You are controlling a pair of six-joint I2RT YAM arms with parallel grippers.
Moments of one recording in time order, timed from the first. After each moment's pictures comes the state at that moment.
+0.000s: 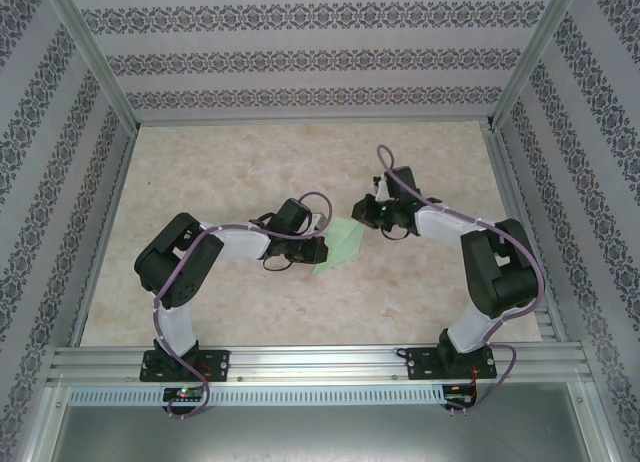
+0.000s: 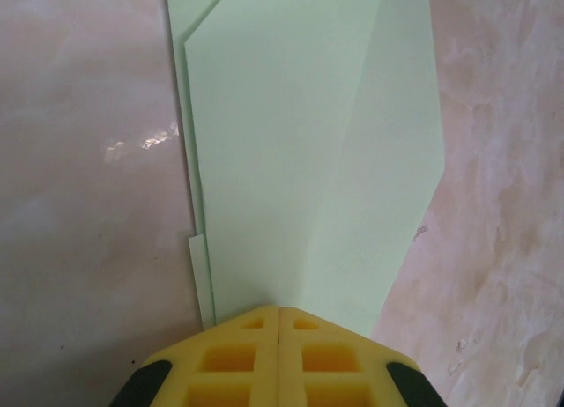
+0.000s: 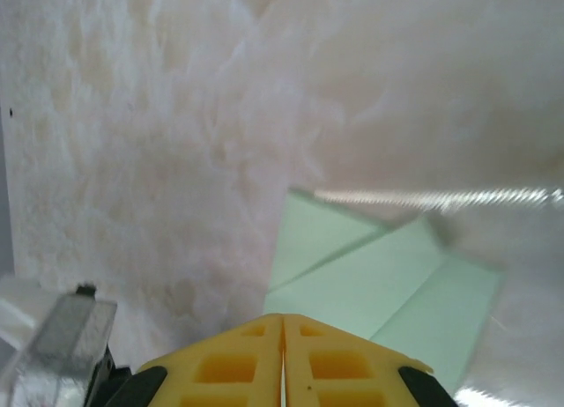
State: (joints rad) left arm -0.68 1.87 0.95 -0.05 0.46 -0.56; right arm 0.36 1.68 0.89 -0.10 -0.47 0.67
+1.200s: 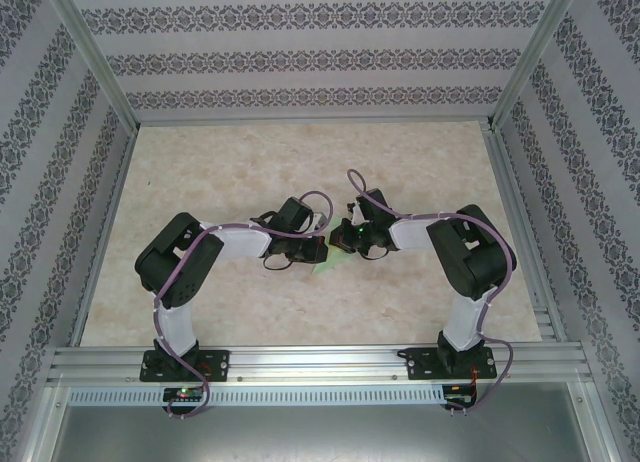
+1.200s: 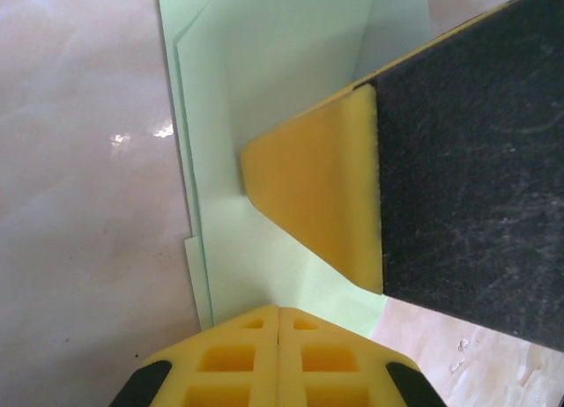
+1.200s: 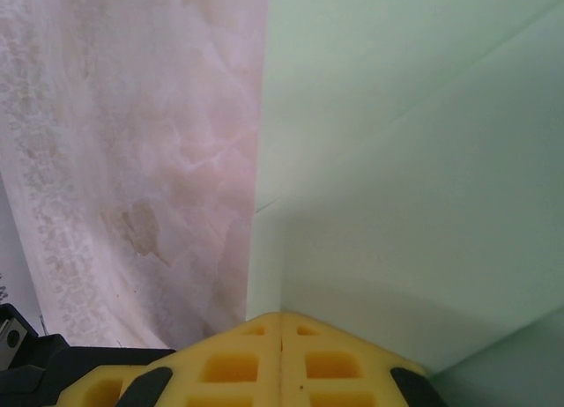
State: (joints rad) left arm -0.68 1.87 0.97 -0.09 0.45 -0.56; right arm 0.48 1.85 0.84 0.05 -0.55 0.78
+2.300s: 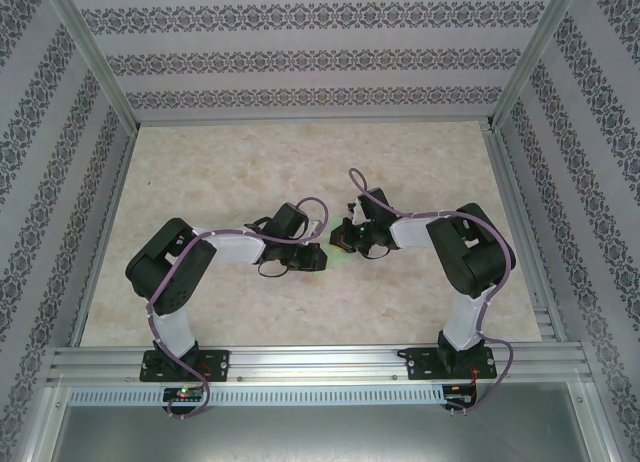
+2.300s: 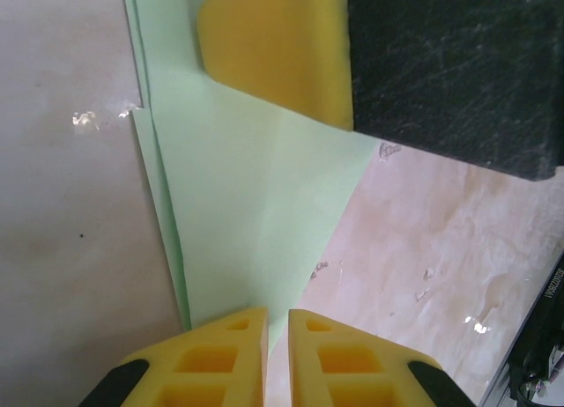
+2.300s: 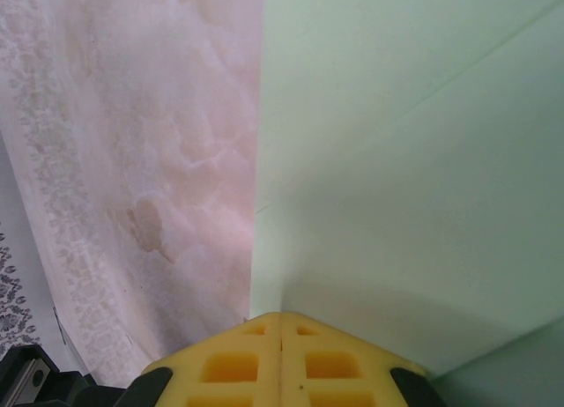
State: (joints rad) left arm -0.68 1.81 0.89 -0.08 0.54 -0.59; right arm 0.47 1.86 0.85 0.05 -0.58 0.78
